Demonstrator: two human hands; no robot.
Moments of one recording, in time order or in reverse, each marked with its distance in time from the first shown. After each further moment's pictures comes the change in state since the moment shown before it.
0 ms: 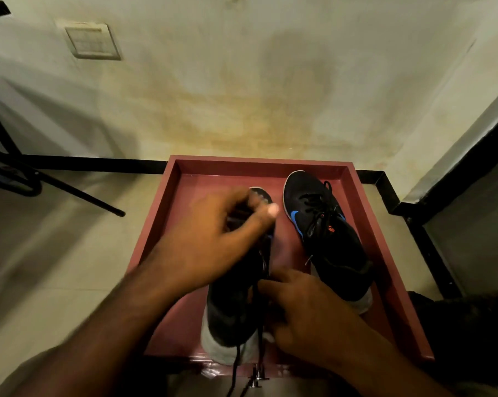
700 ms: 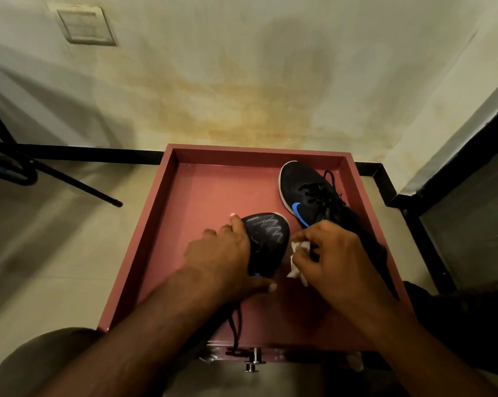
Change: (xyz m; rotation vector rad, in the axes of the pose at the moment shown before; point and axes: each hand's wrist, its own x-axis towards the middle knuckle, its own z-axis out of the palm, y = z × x) left_hand 0.008 -0.041 0.053 0.848 -0.328 -0.345; right_hand 0.005 0.042 -0.016 0.055 0.464 0.340
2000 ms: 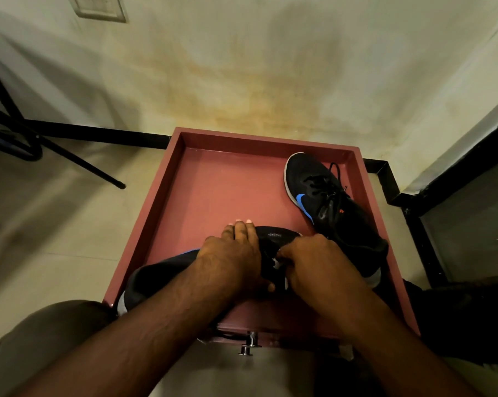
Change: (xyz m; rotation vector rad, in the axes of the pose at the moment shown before) left_hand 0.016 0.010 0.029 0.100 -0.206 0.088; right_hand -0.001 -0.031 0.010 -0.447 -0.465 -0.028
